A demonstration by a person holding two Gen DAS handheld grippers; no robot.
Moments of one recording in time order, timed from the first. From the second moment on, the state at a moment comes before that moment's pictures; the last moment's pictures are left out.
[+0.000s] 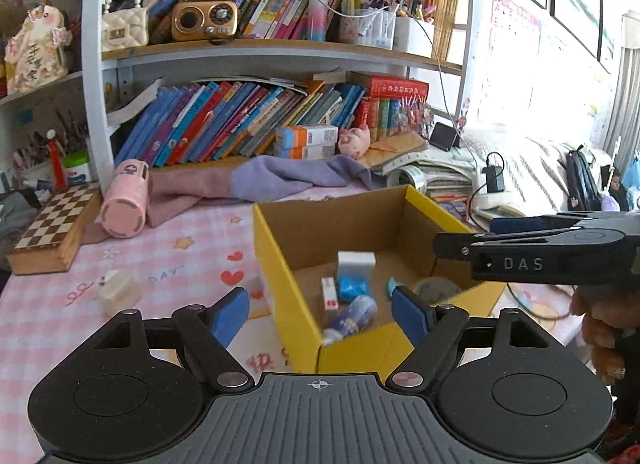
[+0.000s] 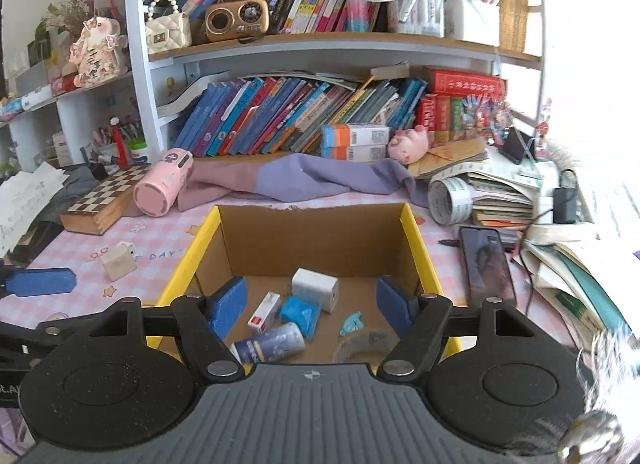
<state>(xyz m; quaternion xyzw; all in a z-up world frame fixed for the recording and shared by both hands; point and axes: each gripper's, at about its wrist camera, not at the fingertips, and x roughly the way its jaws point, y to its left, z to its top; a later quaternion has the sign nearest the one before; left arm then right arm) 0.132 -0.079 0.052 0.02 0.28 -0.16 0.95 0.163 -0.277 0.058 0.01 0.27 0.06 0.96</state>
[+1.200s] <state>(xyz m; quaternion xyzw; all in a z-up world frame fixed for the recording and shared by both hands) 0.058 0.007 0.033 0.00 0.31 -0.14 0.94 0.047 -0.220 0.029 0.02 0.30 -0.03 0.95</state>
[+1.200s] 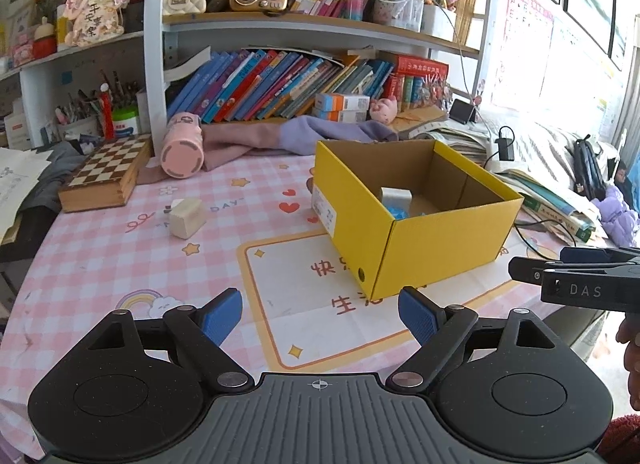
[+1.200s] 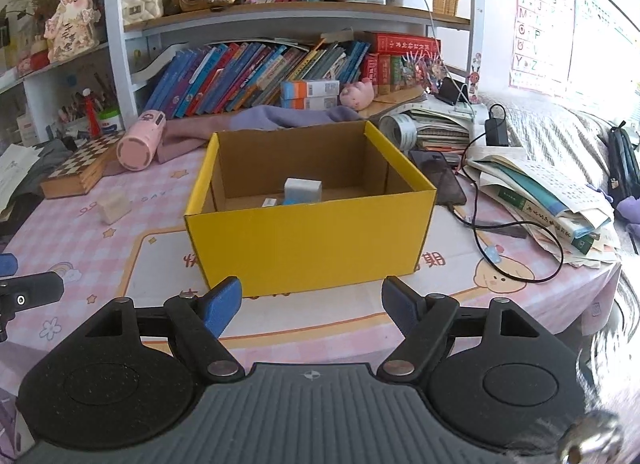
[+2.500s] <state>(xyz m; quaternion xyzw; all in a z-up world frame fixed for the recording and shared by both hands) 0.033 0.077 0.029 -0.02 0.32 -0.07 0.94 0.056 -0.124 0.025 -0.03 0.32 0.09 0.94</state>
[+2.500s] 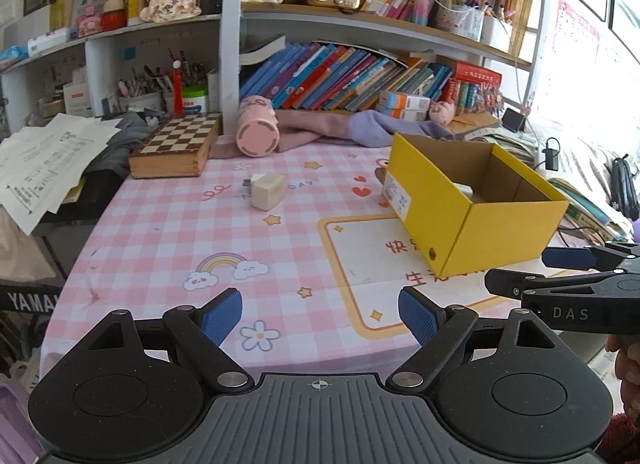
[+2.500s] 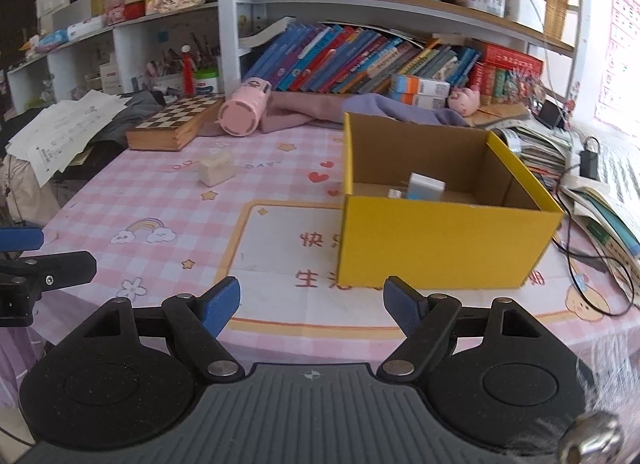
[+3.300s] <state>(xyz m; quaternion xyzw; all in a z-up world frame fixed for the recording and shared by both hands) 0.085 0.097 0.019 -0.01 0.33 -0.03 0.94 0.130 -0.080 0.012 -0.07 0.33 0.16 0.93</state>
